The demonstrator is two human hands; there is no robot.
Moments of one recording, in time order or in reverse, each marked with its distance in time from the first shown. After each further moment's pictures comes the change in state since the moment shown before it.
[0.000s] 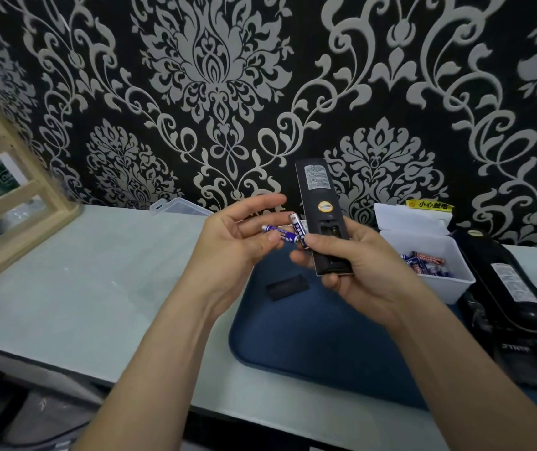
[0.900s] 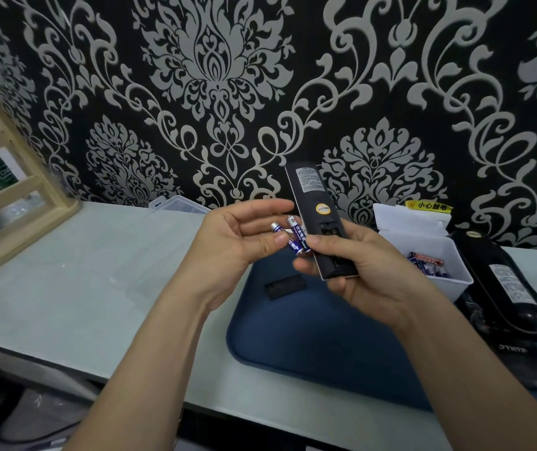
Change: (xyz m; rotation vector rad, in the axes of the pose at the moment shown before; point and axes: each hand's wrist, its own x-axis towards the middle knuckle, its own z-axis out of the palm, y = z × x) left_hand 0.001 0.003 -0.004 0.074 -0.086 0.020; right_hand -0.006 -0.006 -0.001 -0.054 -0.036 0.062
